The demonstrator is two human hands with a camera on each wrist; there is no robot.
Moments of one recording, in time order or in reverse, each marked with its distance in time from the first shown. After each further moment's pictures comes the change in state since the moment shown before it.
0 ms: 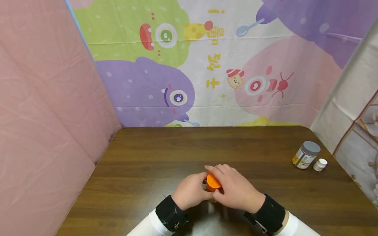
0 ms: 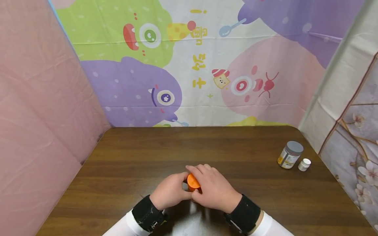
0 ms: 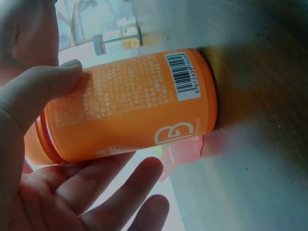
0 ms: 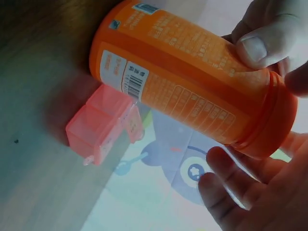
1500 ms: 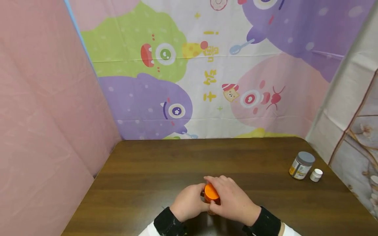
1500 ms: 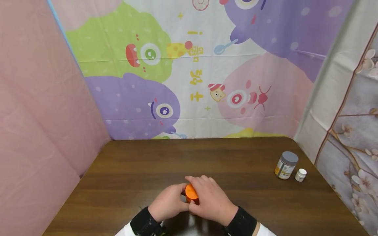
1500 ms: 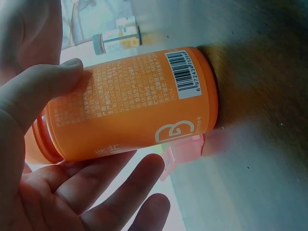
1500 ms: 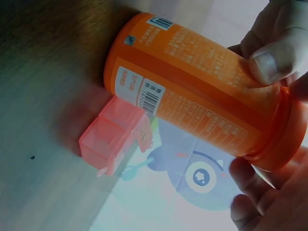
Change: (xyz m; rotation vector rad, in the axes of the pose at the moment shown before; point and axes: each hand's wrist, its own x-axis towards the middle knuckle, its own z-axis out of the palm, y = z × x) left_hand 0.003 0.000 0.002 -0.073 -0.041 -0.050; right_hand -0.004 0.002 0.007 0.079 0.048 0.018
